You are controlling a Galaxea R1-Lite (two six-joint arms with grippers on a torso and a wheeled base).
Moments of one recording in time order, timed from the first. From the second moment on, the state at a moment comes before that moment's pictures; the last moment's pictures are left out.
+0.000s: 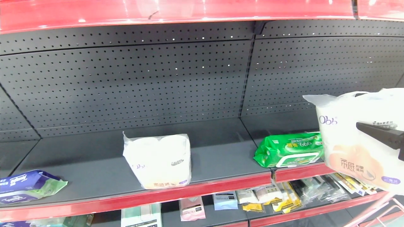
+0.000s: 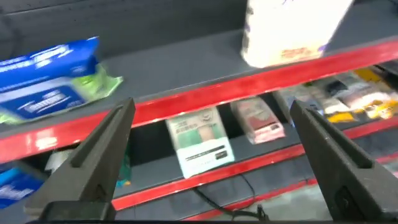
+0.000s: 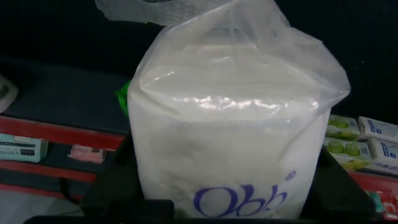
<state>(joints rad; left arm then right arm) -0.11 0.01 -0.19 0.34 0.01 0.05 -0.01 1.08 -0.68 -0.15 0.21 -0.24</state>
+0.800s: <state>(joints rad) -0.12 0.00 -0.19 0.35 0.00 0.05 -0.02 1.13 -0.71 -0.16 0.21 -0.24</state>
